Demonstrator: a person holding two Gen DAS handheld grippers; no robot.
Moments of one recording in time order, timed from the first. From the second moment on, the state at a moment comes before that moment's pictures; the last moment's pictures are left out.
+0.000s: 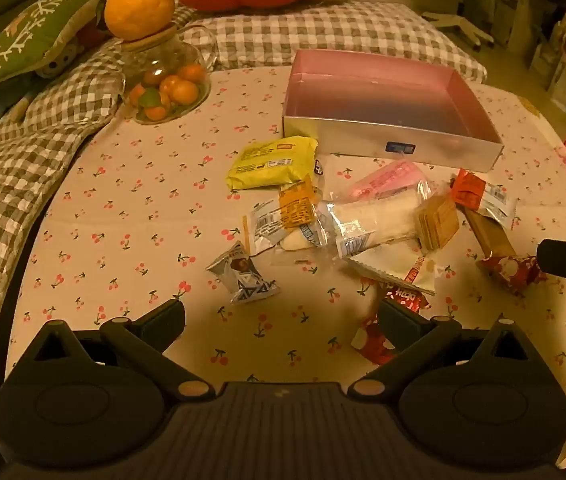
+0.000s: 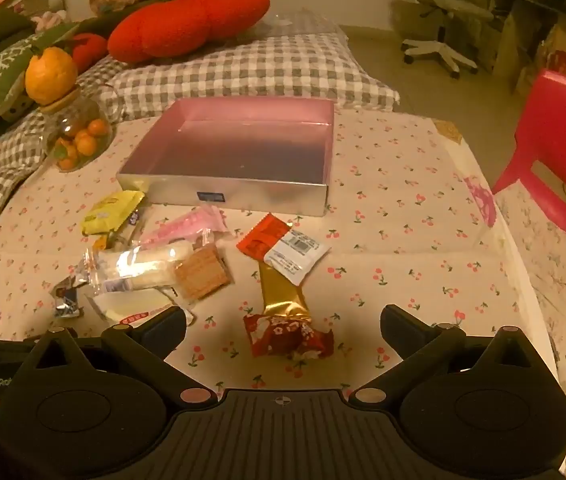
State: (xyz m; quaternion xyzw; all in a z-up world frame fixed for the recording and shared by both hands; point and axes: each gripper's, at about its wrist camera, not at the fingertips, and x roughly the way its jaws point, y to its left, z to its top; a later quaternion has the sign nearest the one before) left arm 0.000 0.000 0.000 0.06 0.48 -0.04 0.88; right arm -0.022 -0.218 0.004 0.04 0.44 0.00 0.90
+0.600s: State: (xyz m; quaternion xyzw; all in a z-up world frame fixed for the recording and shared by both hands) left arm -0.002 0.001 0.003 0.06 0.46 -0.03 0.88; right arm -0.026 -0.206 0.000 0.01 0.43 0.00 0.90
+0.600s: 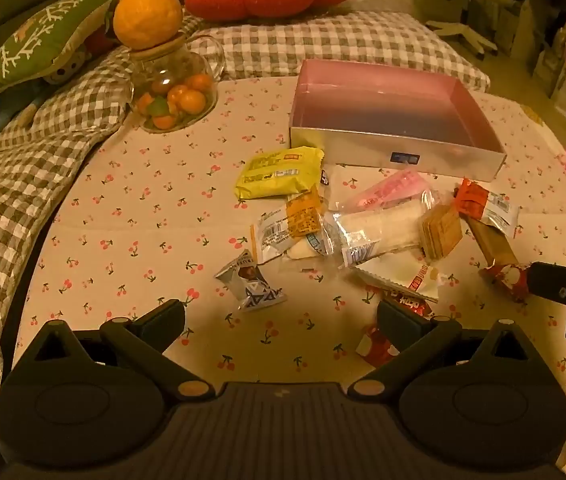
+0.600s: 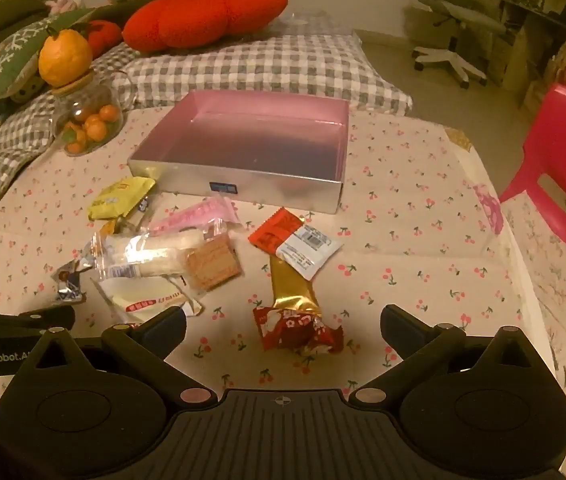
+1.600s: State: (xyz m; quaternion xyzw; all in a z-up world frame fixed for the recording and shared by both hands) left arm -0.002 0.000 0.003 0.06 0.46 -0.03 0.88; right arm -0.026 -0.205 -0.001 0.01 0.44 0.00 0.90
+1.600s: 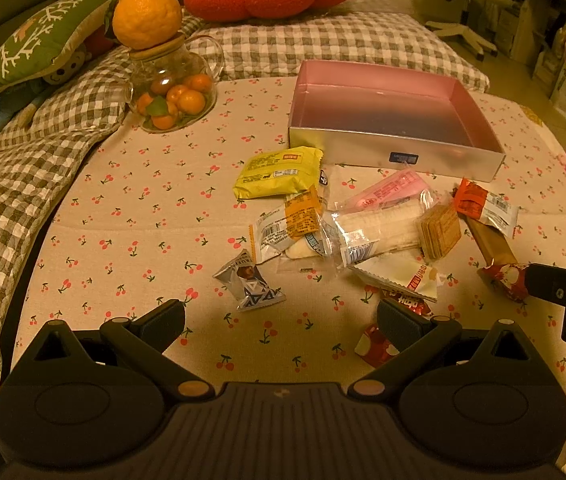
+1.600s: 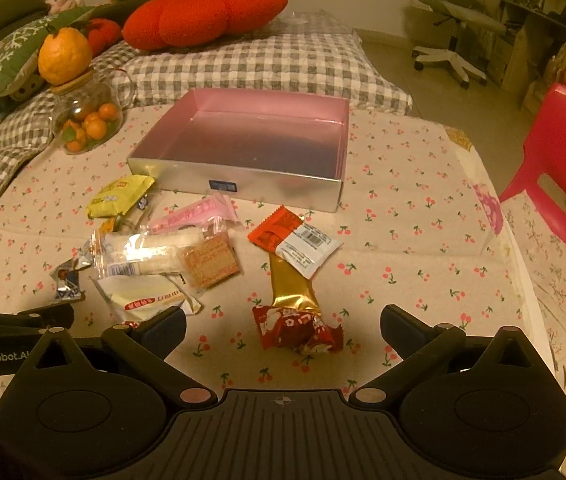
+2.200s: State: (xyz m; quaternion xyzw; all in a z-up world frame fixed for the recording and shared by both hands) left arm -0.003 -0.001 0.003 0.06 0.46 -0.03 0.88; right arm -0.026 -0.206 -0.001 0.01 0.44 0.00 0.90
